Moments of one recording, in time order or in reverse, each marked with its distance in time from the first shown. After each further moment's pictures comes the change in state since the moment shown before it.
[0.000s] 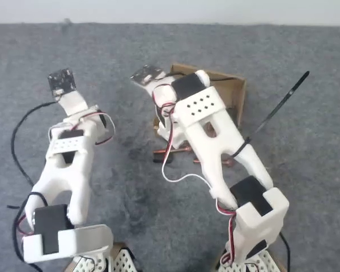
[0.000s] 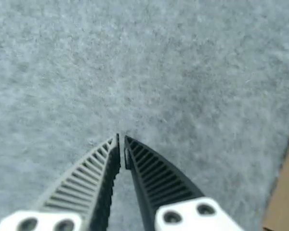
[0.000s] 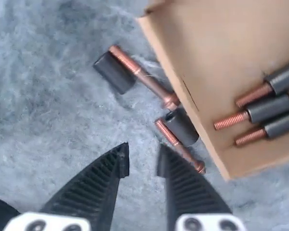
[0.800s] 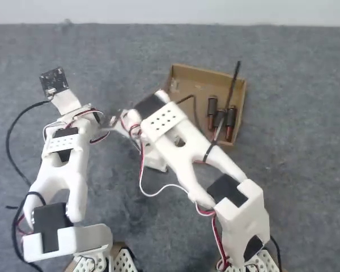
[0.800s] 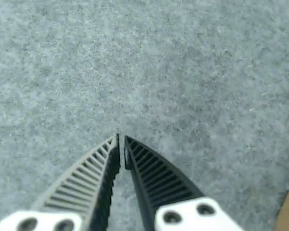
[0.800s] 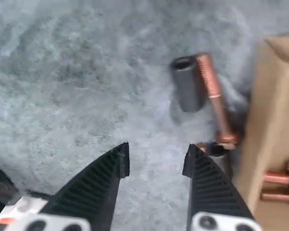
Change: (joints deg) left arm -1.6 0.3 -1.1 0.7 0.2; right arm -10.2 9.5 3.2 -0.3 11.4
